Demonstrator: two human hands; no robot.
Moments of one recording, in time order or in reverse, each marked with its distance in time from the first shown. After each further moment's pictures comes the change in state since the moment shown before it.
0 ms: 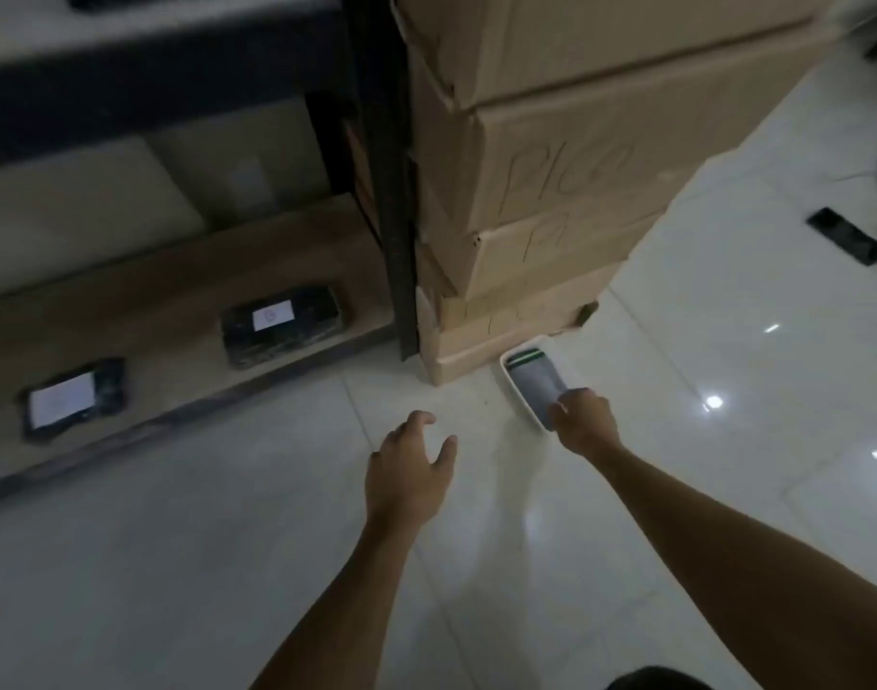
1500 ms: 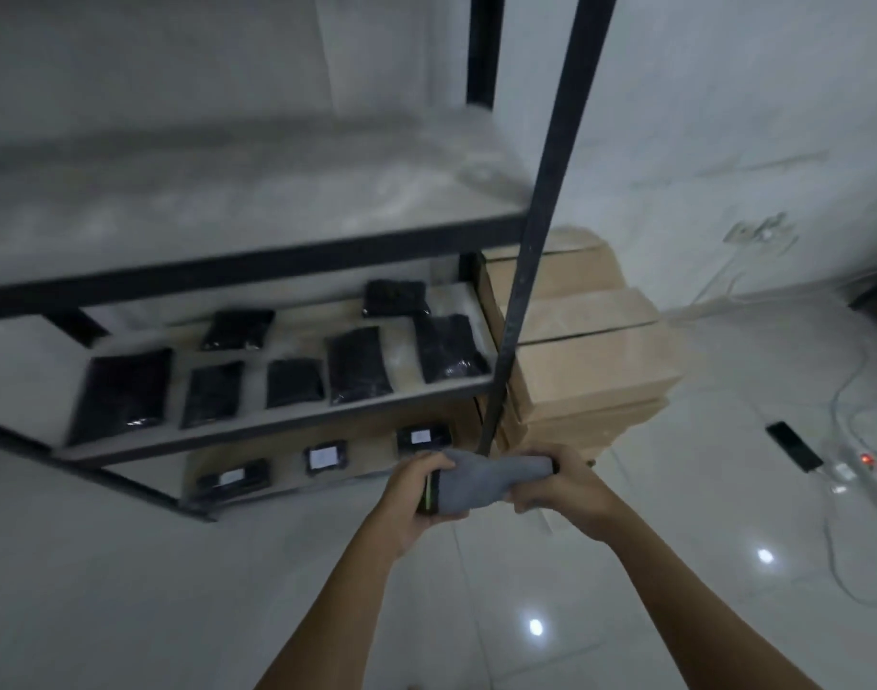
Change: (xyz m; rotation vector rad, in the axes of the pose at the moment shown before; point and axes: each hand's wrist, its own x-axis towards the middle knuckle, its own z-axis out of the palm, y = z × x) left_hand -0.255 0.272 -0.484 -1.200 -0.139 -0.531; right_hand -0.413 -0.207 -0.485 0.921 -0.580 -0.510
